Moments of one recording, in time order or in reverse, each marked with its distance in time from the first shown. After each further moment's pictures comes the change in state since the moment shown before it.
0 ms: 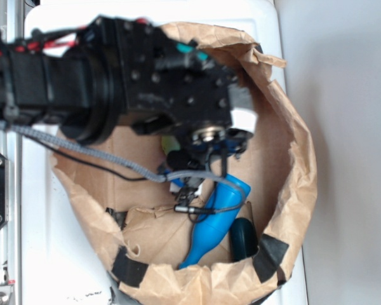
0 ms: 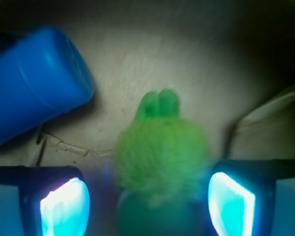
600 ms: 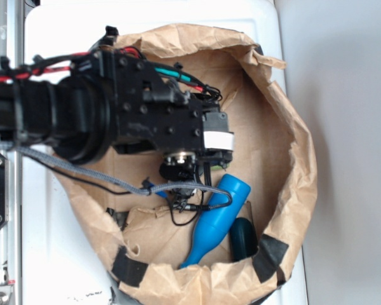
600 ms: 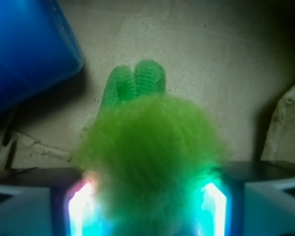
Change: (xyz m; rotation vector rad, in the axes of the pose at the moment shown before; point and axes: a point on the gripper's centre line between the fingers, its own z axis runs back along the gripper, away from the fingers) arm -0.002 -0.005 -0.020 0.053 -0.046 0.013
